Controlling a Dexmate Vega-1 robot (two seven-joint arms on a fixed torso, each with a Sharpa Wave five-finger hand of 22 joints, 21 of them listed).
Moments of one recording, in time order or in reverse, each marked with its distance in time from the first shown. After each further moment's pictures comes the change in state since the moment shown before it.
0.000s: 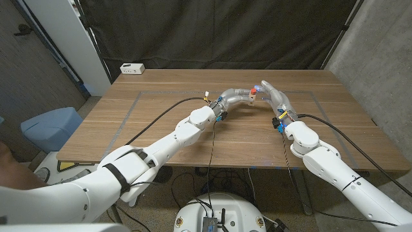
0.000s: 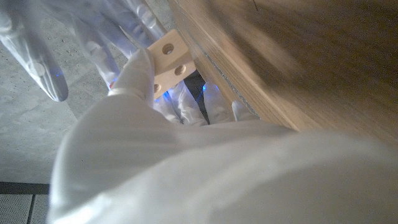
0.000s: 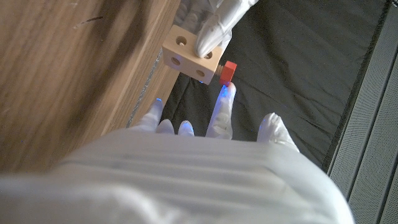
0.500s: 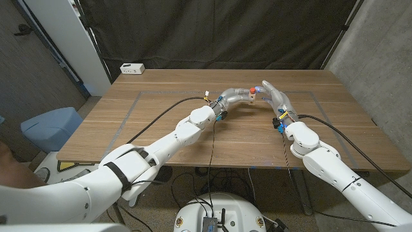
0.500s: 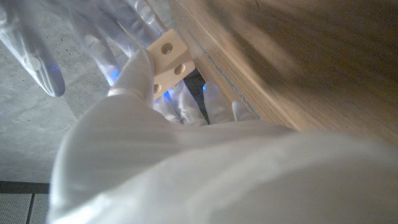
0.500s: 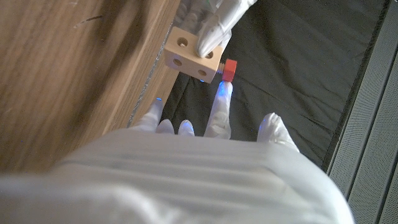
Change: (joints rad) left arm -0.010 -0.009 -0.001 0.023 -0.002 -0.007 -0.005; left_hand 0.000 0.000 0.000 0.000 -0.001 0.000 0.000 -0.002 0.000 0.000 0.000 -0.003 -0.002 0.000 0.000 0.000 0.000 0.000 0.000 0.000 0.000; right arm -0.006 0.005 0.004 0.001 0.006 0.010 -0.003; right_hand 0.000 0.000 0.003 -0.003 0.000 0.034 0.012 0.001 0.000 0.016 0.000 0.000 0.000 0.000 0.000 0.000 0.000 0.009 0.002 0.000 0.000
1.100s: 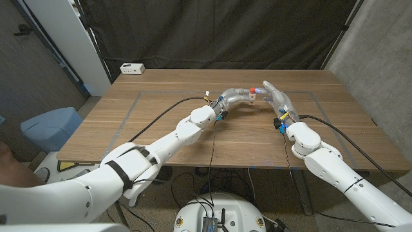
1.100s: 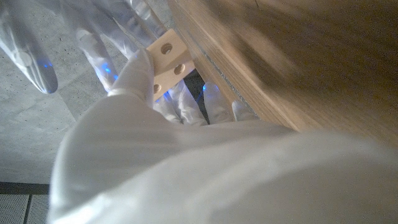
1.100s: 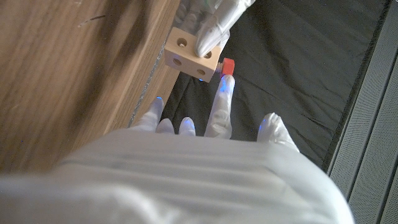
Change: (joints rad) left arm -0.010 -0.012 0.001 0.026 -0.002 -0.004 -0.007; left_hand 0.000 0.000 0.000 0.000 0.001 0.000 0.000 -0.001 0.001 0.000 0.000 0.000 0.000 0.000 0.000 0.000 0.000 0.000 0.000 0.000 0.000; right arm -0.013 -0.013 0.009 -0.016 0.007 -0.008 0.000; right_hand 0.000 0.000 0.007 -0.007 0.000 0.081 0.009 0.015 0.007 0.047 -0.014 0.008 0.000 0.020 -0.002 0.000 0.000 0.021 -0.003 0.000 0.000
